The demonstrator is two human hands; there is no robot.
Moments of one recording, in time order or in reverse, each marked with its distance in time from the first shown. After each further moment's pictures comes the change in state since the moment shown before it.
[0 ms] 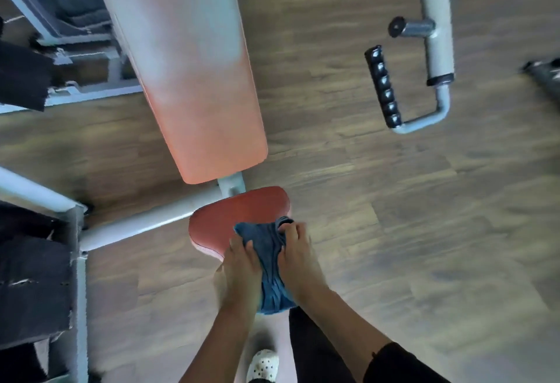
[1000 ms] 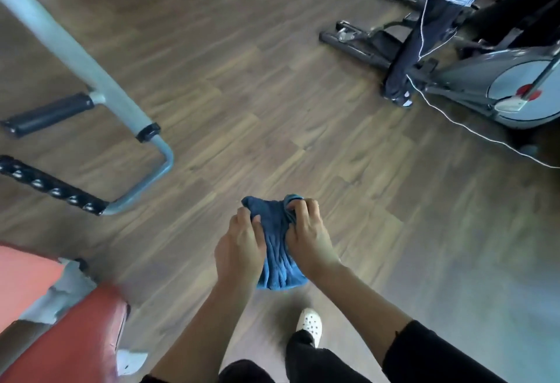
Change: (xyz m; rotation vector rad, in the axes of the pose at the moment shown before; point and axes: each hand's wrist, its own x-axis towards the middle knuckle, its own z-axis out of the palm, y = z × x) left_hand -0.103 0.404 0.203 0.049 -0.171 0.763; right_hand -0.054 0.278 -0.371 -0.074 0.580 0.264
